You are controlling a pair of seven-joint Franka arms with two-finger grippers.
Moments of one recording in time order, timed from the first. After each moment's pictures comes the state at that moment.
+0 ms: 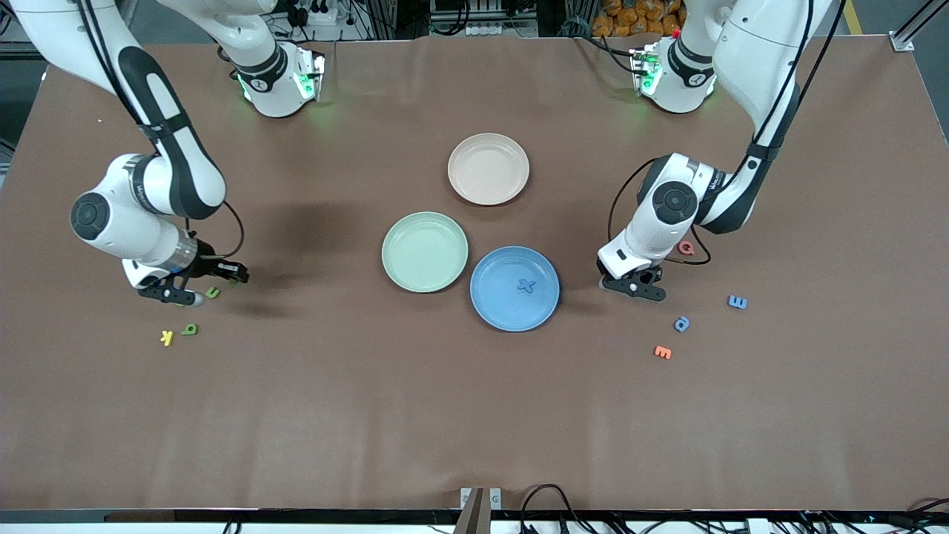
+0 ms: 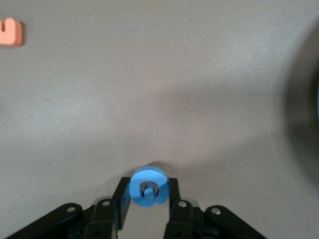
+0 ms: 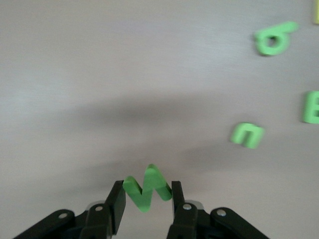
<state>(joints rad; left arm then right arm) -0.27 0.45 -0.12 -2.18 0.16 2.67 -0.24 -0.08 0.30 0.05 -2.22 0.17 2.46 0.04</state>
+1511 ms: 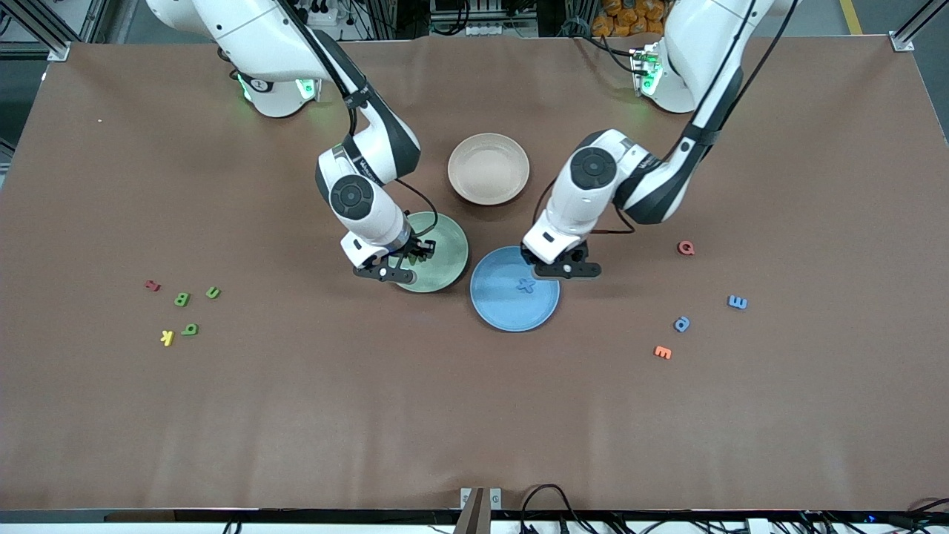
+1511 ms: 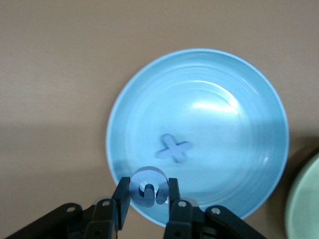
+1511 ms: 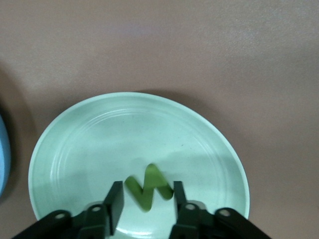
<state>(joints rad) -0.41 0.47 -0.26 -1.99 0.16 2.57 -0.77 0.57 0.51 0.05 -1.97 0.21 2.46 0.63</state>
